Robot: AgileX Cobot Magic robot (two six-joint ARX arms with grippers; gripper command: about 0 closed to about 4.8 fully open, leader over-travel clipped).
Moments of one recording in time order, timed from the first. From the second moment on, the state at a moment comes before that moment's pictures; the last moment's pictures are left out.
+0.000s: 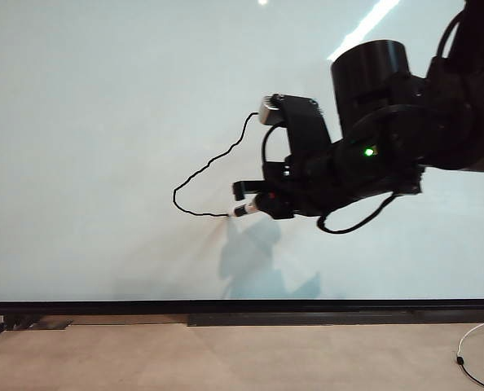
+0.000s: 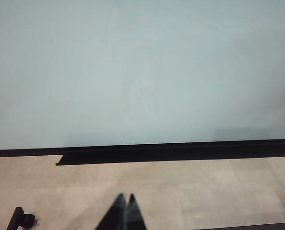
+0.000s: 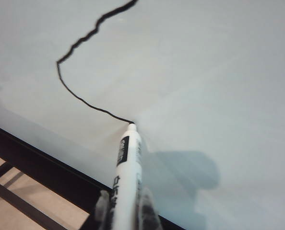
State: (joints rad) left arm 0.04 0.00 0.00 -0.13 0.02 0.05; right arm 0.58 1.90 0.75 0.99 0.05 -0.02
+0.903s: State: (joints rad) left arm 0.04 0.00 0.00 -0.13 0.02 0.05; right arm 0.53 1.88 0.70 1.02 0.02 -0.04
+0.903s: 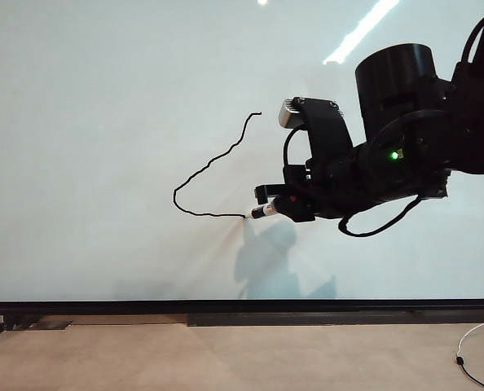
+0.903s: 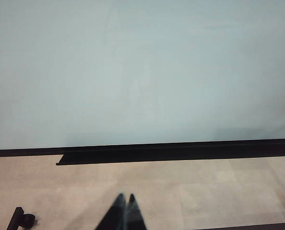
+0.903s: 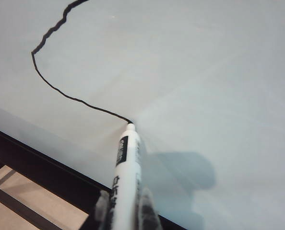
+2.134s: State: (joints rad) left arm 0.04 0.00 0.00 -0.13 0.02 0.05; right arm 0.39 1.80 0.61 1.04 0.03 -0.07
